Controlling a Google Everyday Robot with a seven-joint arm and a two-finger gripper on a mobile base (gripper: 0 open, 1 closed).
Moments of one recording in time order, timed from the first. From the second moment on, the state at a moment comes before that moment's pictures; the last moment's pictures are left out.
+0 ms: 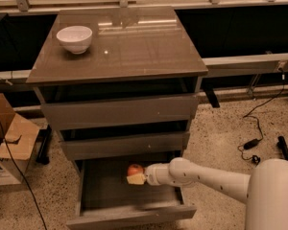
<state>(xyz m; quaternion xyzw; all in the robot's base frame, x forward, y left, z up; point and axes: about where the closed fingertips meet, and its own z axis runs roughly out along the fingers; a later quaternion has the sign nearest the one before) 0.587 0.020 0.332 -0.27 0.86 0.34 0.28</state>
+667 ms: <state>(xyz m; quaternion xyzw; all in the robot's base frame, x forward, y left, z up) 0.584 0.033 0.302 -0.27 0.87 0.34 0.26</state>
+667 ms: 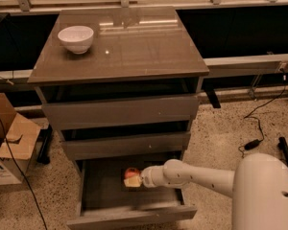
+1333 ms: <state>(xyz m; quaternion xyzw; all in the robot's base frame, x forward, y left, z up) 0.565 0.051 0.184 -0.22 0.91 0.29 0.20</state>
